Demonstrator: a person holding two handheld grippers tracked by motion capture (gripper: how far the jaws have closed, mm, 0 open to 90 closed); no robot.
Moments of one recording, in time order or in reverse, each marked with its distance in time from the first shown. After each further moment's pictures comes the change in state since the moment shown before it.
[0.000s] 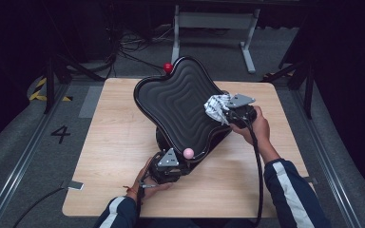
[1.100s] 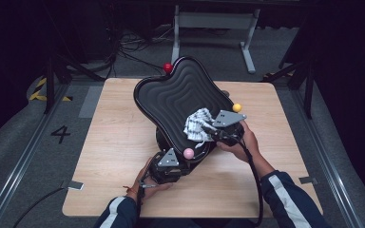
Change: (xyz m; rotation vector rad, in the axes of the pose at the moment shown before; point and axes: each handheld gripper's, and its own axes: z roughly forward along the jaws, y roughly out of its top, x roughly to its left) left arm 0.000 0.000 0.000 0.001 -0.002 0.002; right arm 0.070 0.009 -0.024 -0.143 0.264 -0.100
